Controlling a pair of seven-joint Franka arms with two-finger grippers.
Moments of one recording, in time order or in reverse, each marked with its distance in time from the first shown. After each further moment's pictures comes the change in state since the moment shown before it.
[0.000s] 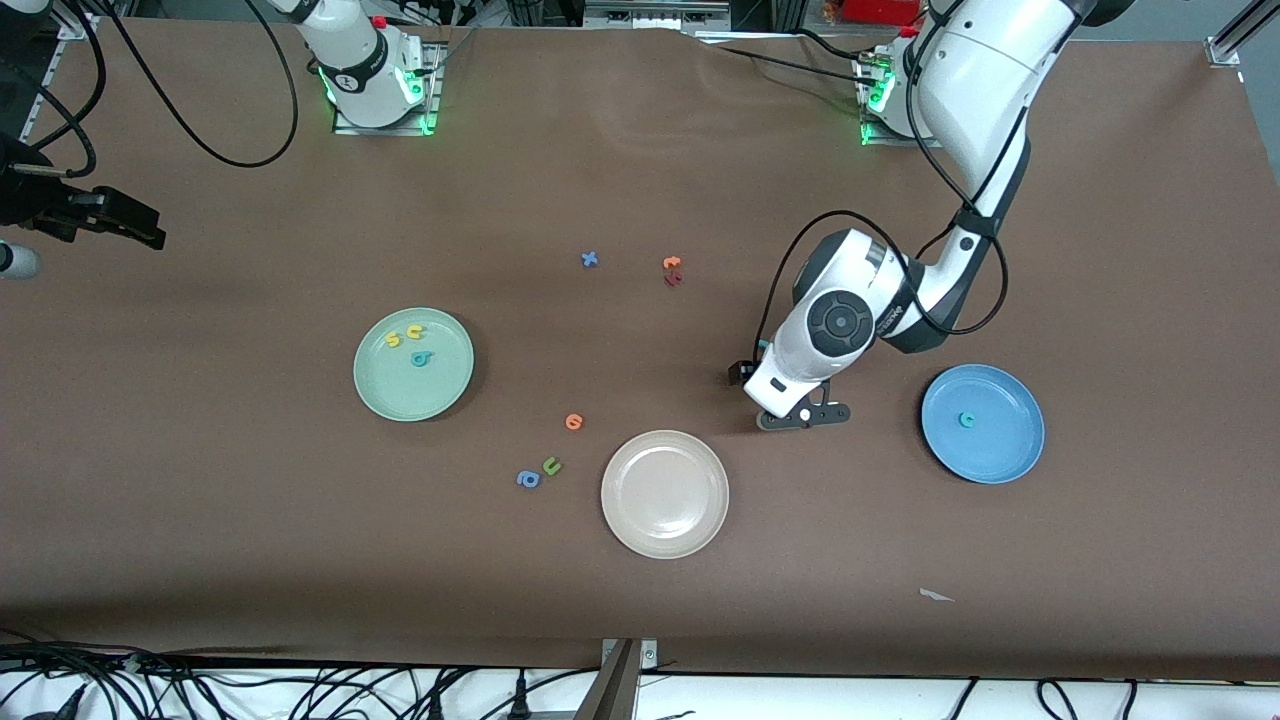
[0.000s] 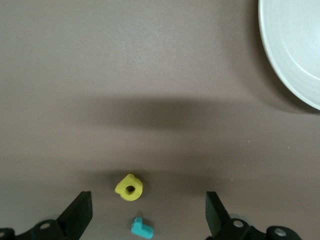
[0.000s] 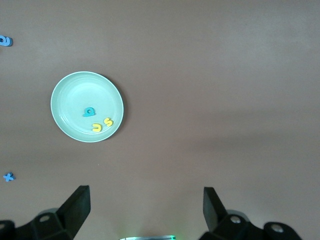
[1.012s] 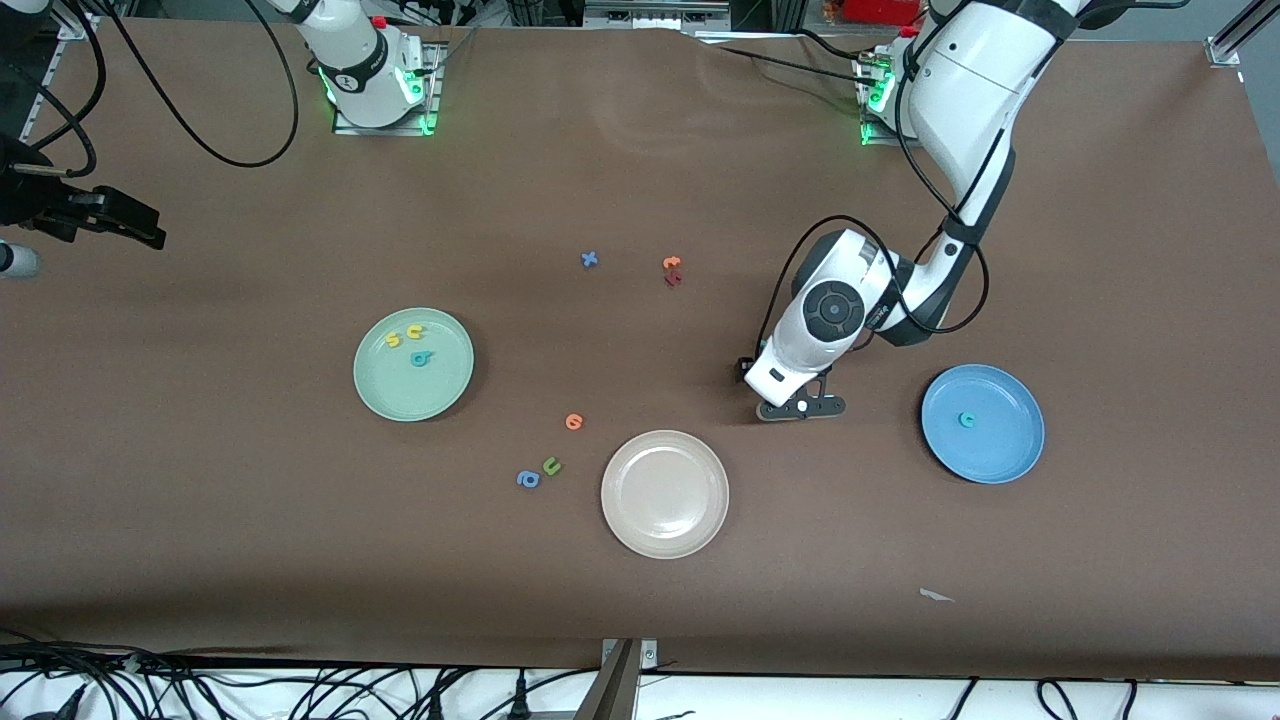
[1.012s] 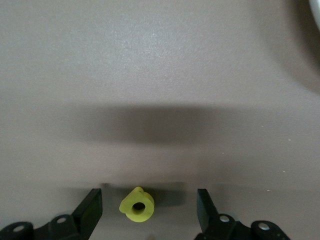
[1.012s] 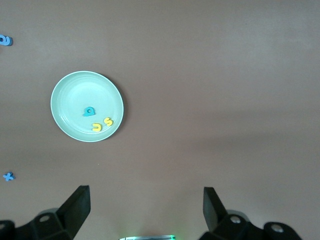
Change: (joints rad) left arm -0.002 0.002 0.013 -0.122 0.046 0.151 0.000; right arm 0.000 0.000 0.000 0.000 0.000 -0.001 -0.001
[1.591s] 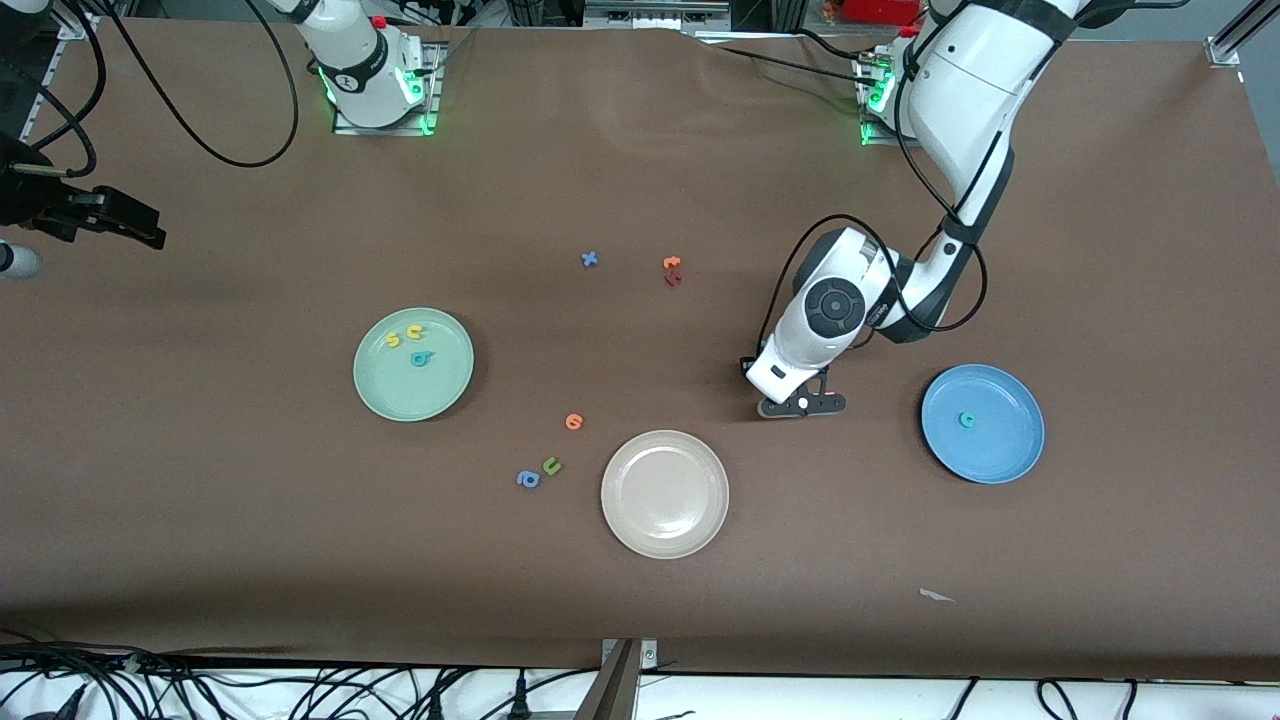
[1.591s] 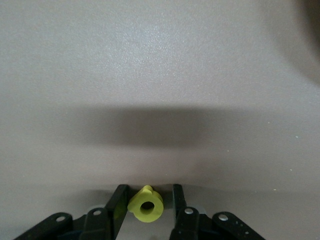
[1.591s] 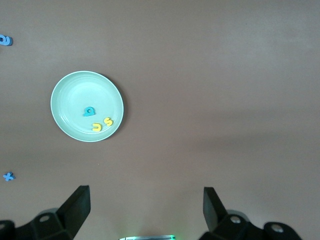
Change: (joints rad) left arm 0.000 -0.003 0.001 -0.028 0.001 0.037 0.000; right arm 0.000 0.000 0.000 0.000 0.000 0.000 0.000
